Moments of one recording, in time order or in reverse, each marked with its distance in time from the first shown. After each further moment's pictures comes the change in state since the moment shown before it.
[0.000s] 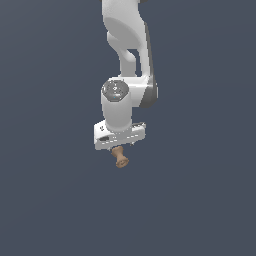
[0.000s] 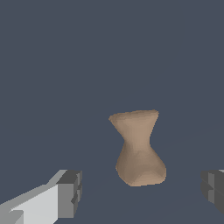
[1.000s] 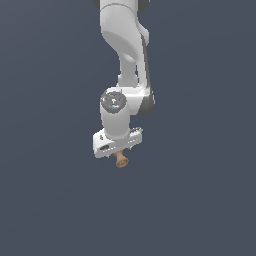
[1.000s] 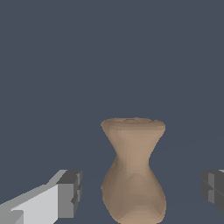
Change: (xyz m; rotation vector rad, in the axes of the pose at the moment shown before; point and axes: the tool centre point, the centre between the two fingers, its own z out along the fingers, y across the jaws) arm 0.008 0.011 0.031 -0.010 0.007 -0.130
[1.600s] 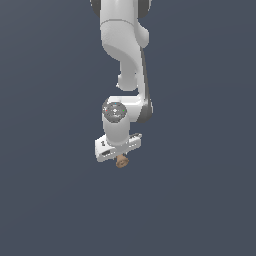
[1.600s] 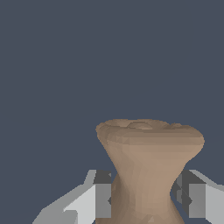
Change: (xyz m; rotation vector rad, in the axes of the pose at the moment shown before) arm 0.000 0.000 0.038 0.001 -0.002 -0.004
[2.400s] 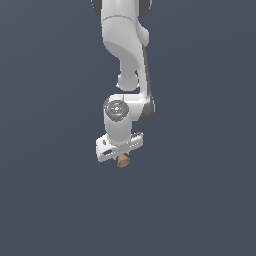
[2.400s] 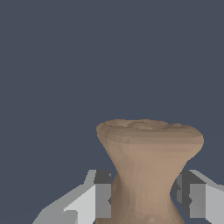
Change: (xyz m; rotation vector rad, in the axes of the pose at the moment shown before) arm 0.005 -0.005 -0.010 0.000 -0.001 0.001
